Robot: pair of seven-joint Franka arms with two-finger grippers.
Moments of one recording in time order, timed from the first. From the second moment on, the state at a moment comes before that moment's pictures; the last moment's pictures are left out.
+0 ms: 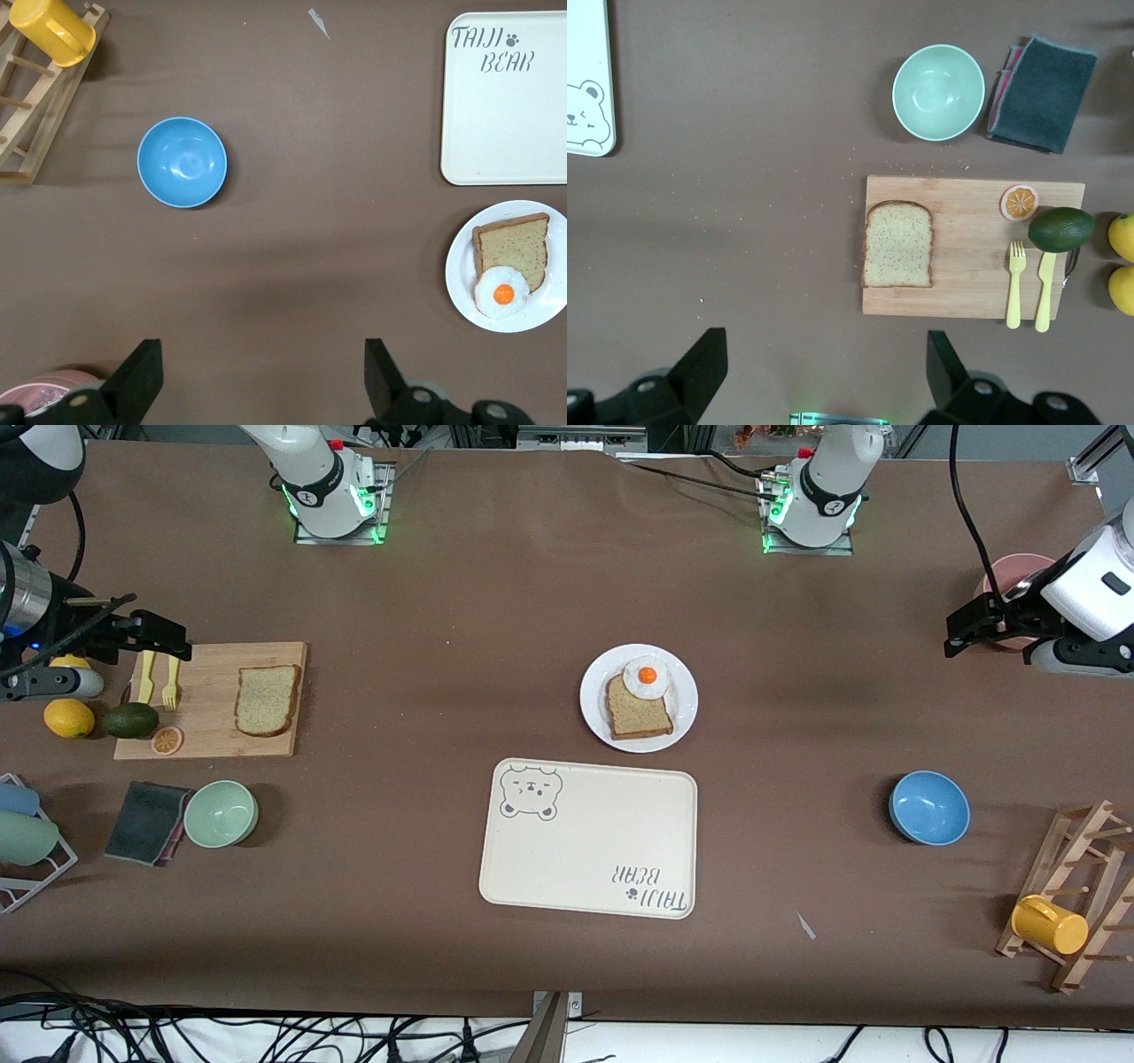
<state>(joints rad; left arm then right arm) 0.01 0.00 -0.04 -1.63 0.00 1.59 0.05 -0.04 0.12 0.07 -1.52 0.01 1.50 -0.03</state>
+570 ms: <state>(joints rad) 0.01 0.00 -0.04 -1.63 0.00 1.59 0.05 0.00 0.13 0.07 -1.53 -0.05 1.52 -0.02</state>
